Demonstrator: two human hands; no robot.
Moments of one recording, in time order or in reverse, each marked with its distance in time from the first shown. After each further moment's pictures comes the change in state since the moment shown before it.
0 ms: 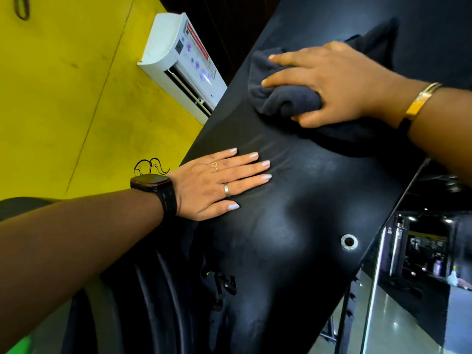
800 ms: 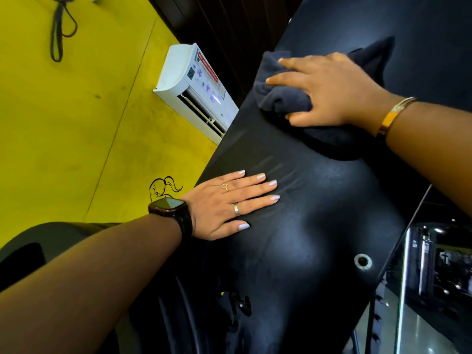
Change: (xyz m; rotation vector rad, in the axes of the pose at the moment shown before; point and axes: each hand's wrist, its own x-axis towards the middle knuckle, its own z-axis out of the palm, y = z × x) left_hand -0.002 0.001 -0.005 -0.052 -0.063 -0.051; right_hand 0.021 0.006 0.003 -0.062 0.107 0.207
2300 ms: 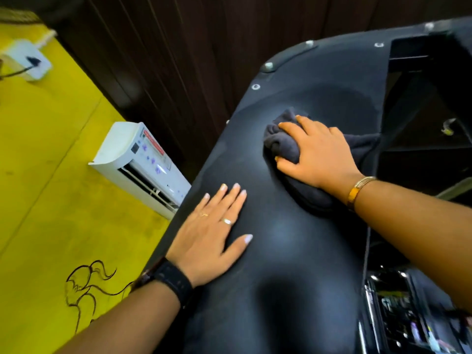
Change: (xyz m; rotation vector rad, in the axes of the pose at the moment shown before) left_hand 0.106 -0.026 -0.014 -0.024 0.285 -0.439; right_hand -0.027 0.062 -0.026 -0.199 0.146 0.474
